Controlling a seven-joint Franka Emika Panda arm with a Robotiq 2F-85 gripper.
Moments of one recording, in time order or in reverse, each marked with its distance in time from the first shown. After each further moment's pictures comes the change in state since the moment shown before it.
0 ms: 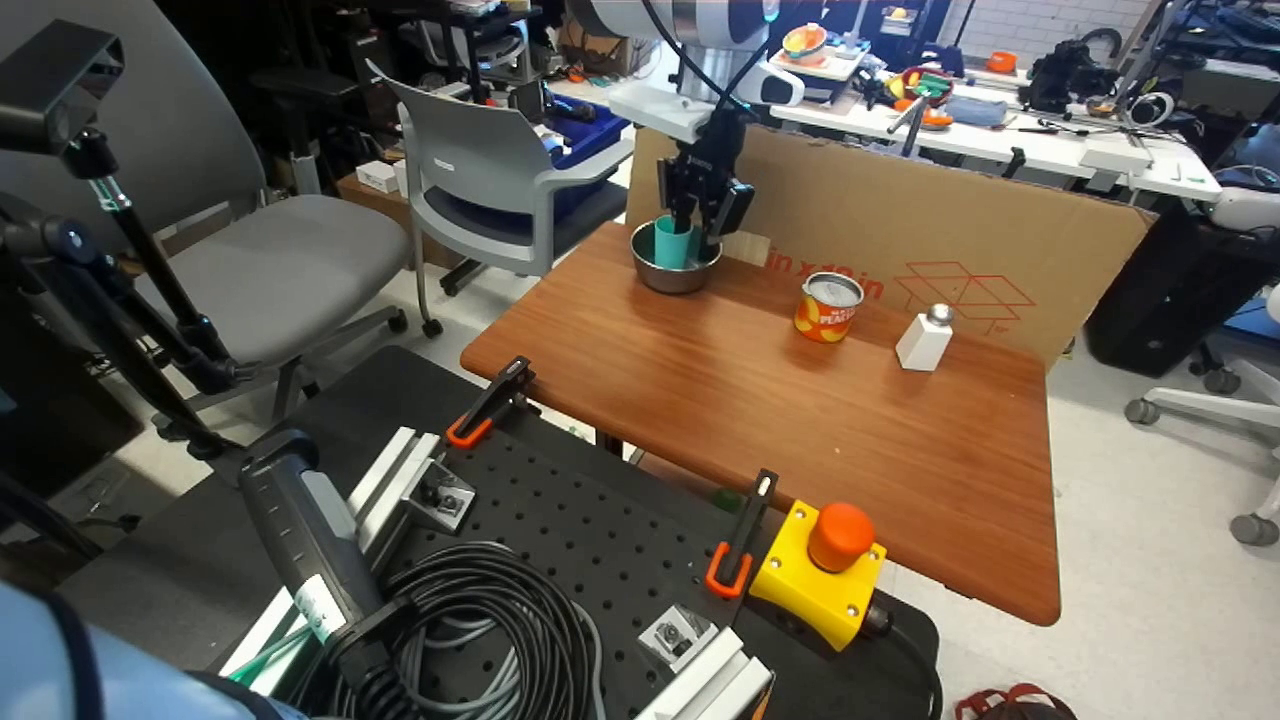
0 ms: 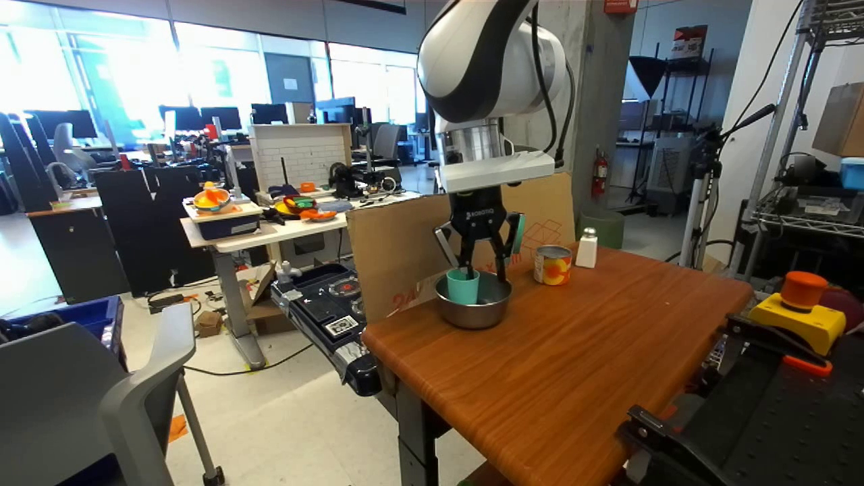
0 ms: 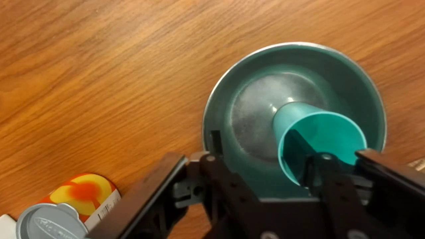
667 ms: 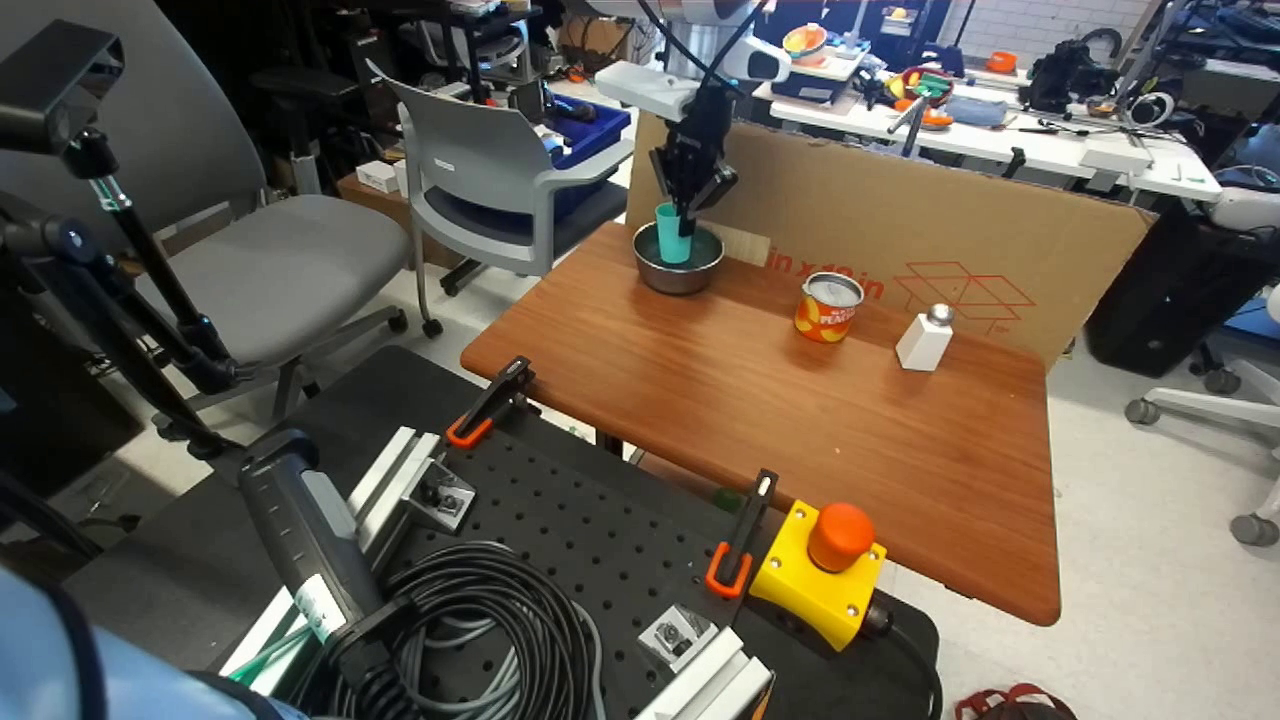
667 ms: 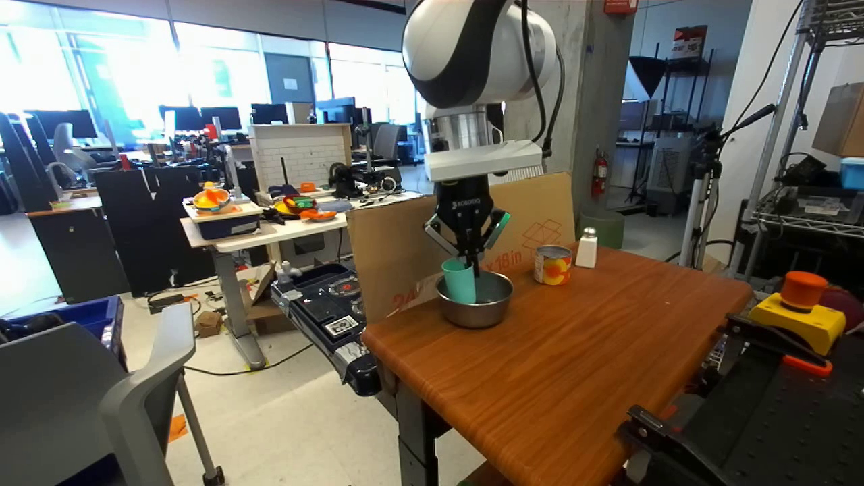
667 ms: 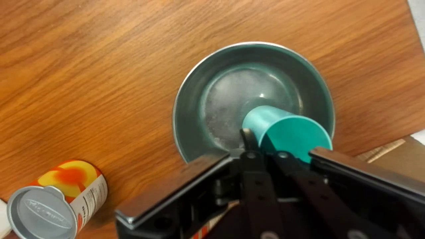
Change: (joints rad) arm 0.037 -0.022 -0.008 0.011 -0.001 0.005 0.017
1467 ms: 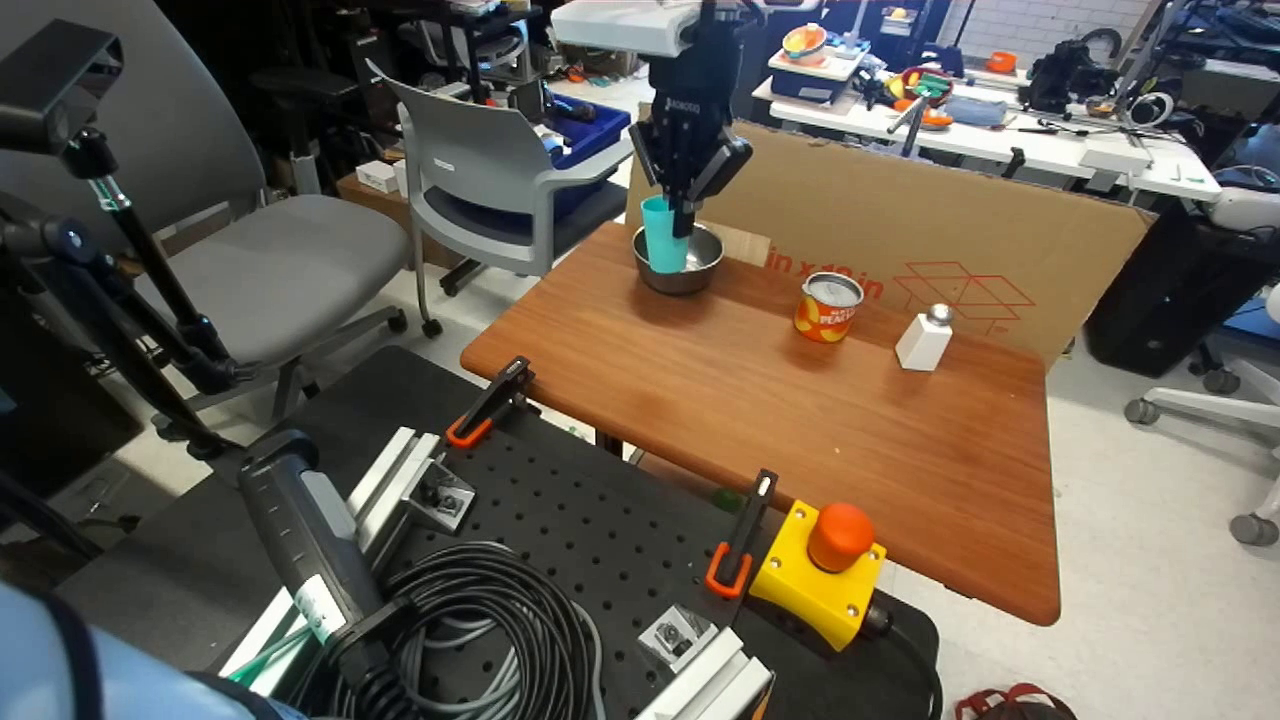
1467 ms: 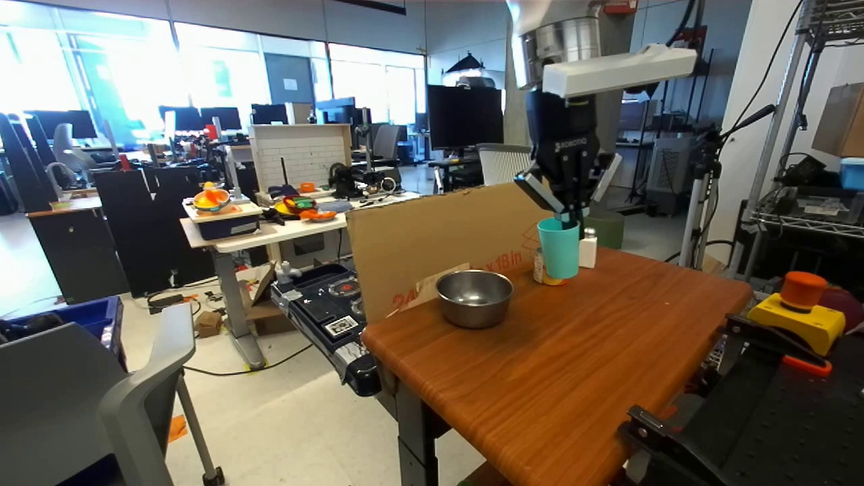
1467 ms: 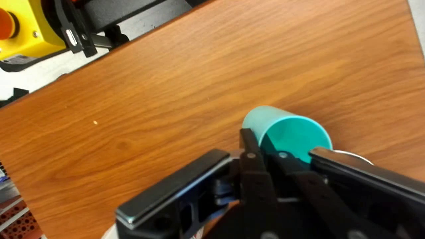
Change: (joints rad) arm -0.035 -0.465 0.000 -0.508 -0.095 -0.001 -0.044
